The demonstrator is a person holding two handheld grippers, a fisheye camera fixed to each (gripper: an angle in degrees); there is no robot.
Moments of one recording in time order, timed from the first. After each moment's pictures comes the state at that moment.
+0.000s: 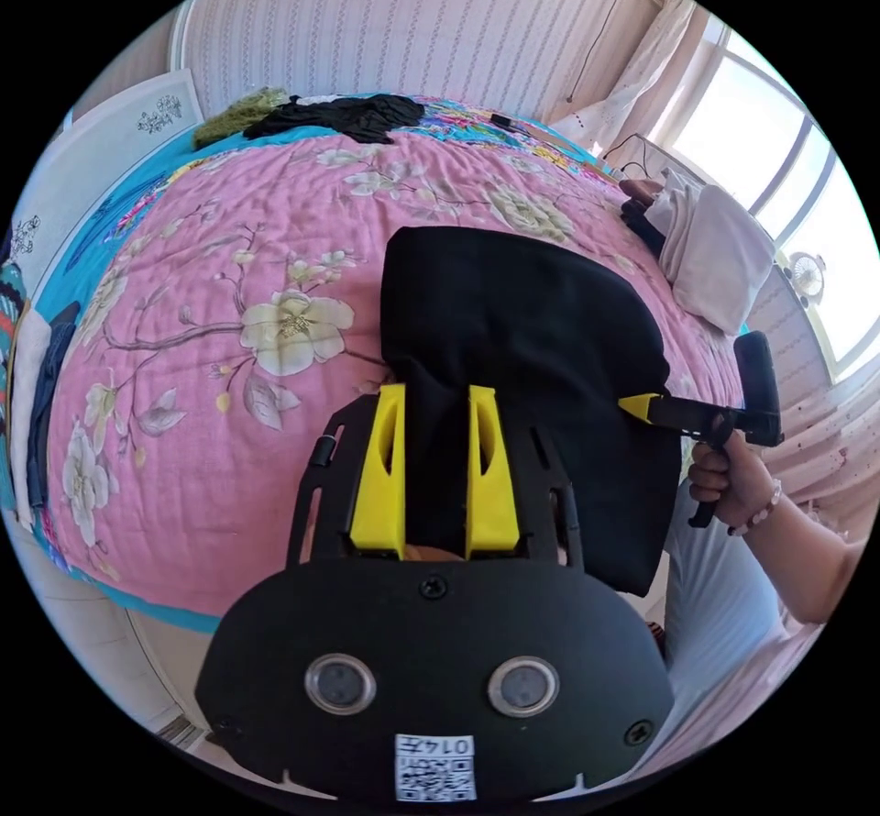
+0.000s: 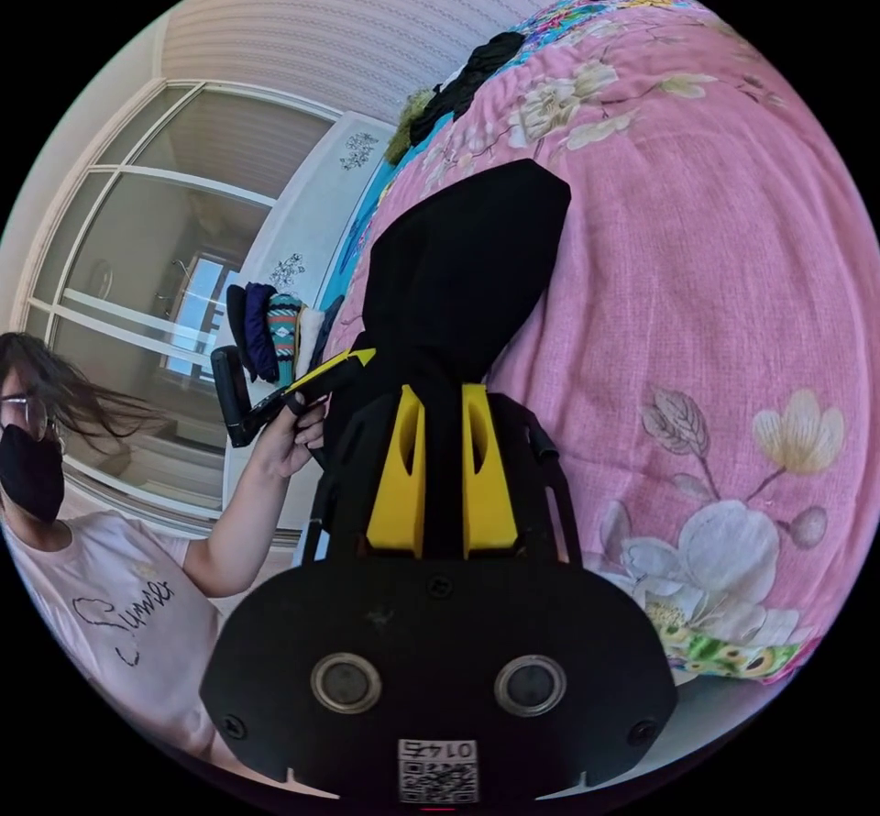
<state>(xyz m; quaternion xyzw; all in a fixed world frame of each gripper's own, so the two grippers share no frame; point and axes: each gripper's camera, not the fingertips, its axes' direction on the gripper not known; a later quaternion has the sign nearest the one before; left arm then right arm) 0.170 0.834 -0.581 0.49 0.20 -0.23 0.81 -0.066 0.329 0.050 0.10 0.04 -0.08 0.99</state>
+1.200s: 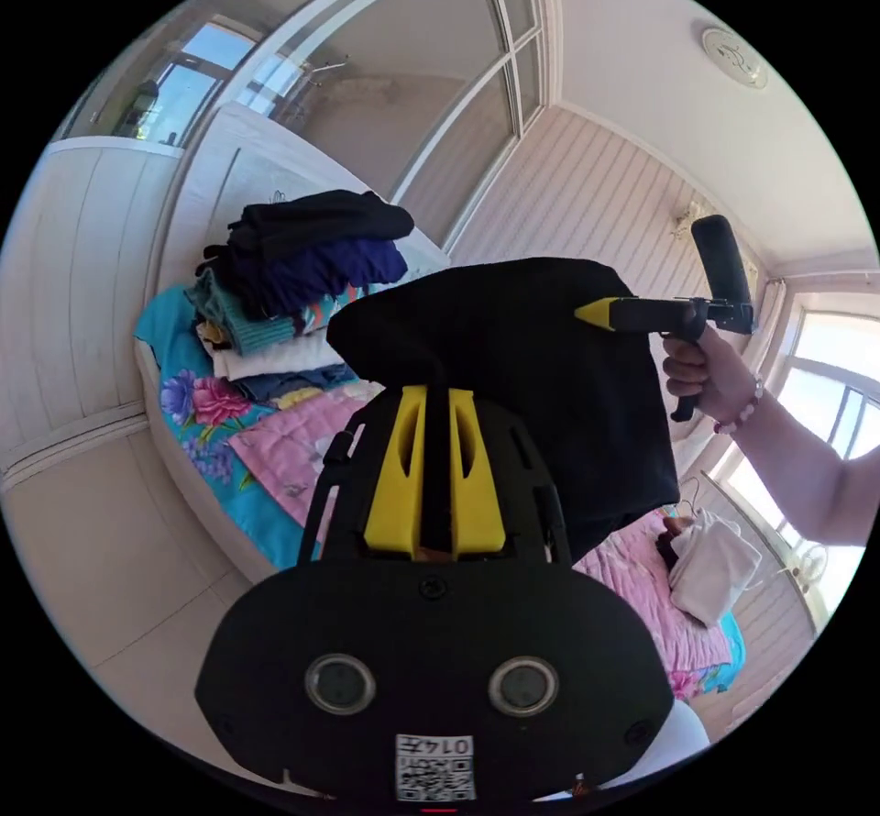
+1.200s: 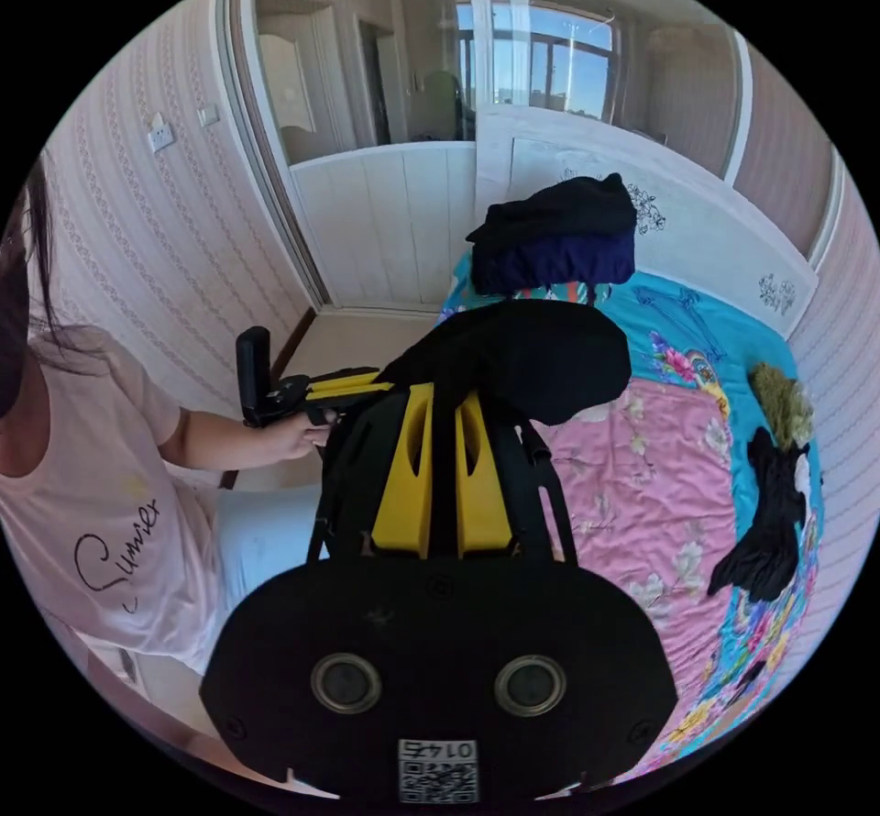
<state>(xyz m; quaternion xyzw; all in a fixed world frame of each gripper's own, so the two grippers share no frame) 0.014 1.310 -0.460 0.68 0.11 -0.59 0.41 -0.714 0.237 0.457 -0.18 0.21 -0.70 0.66</state>
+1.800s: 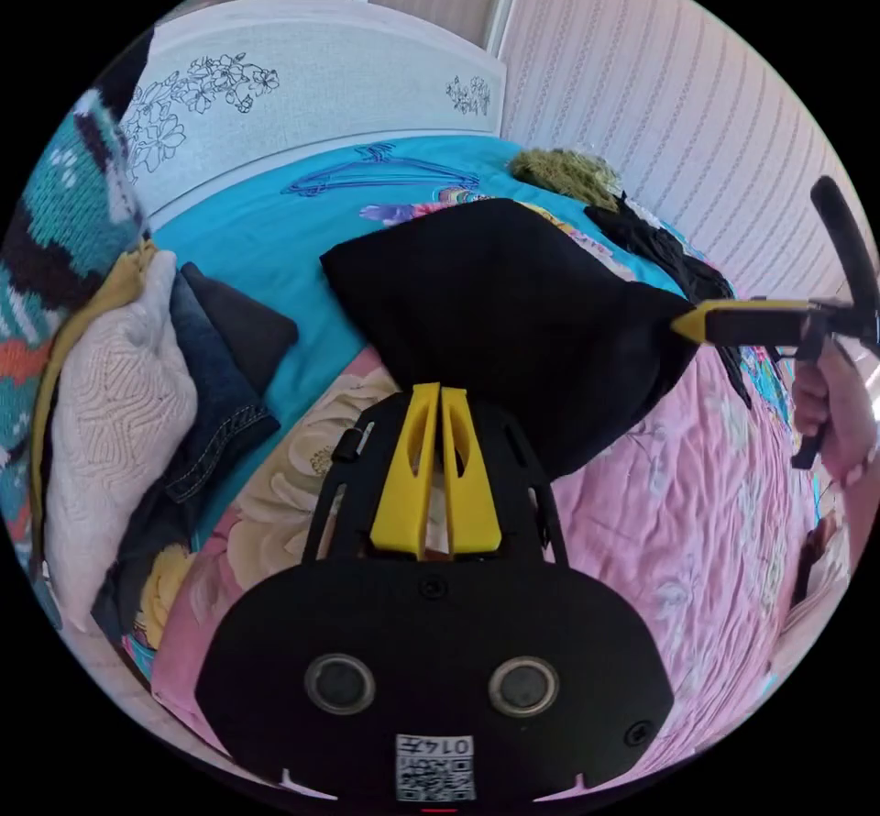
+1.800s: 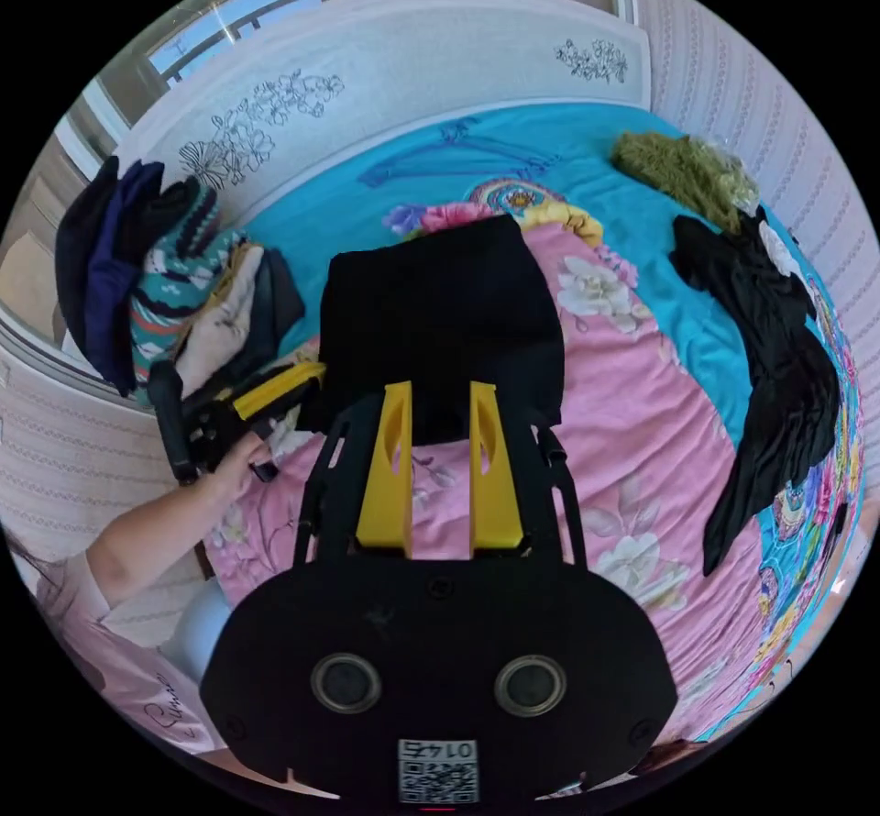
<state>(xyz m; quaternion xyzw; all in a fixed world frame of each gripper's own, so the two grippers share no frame) -0.391 0.822 -0.355 0.44 0.17 -0.58 0.67 -0.534 -0.238 0.577 -0.15 0.33 -0.42 0.83</state>
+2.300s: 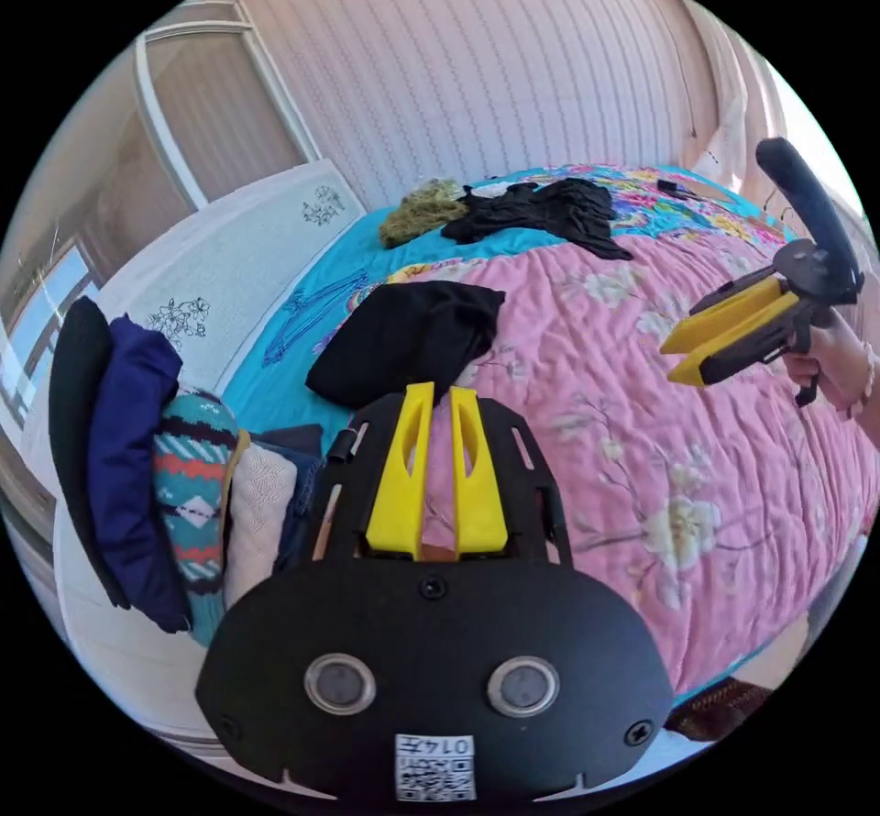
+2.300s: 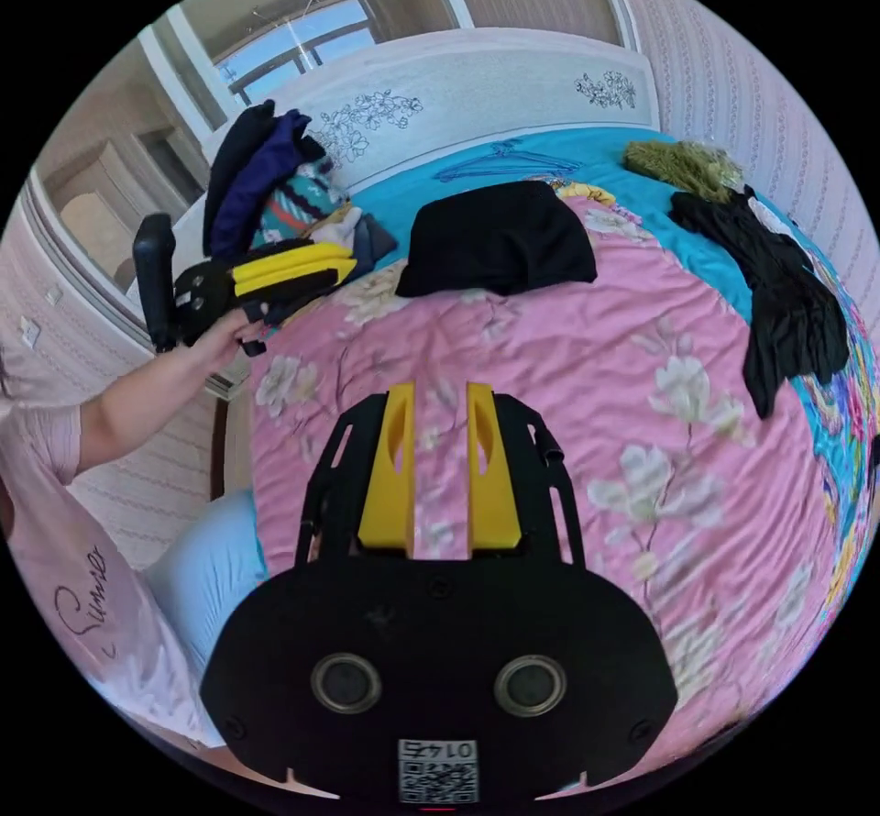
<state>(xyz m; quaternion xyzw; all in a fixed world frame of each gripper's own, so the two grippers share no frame) -0.042 0.759 -0.454 0.50 -0.06 -0.35 0.79 -0.454 -0.018 0.303 -0.09 0.25 -0.46 0.85</state>
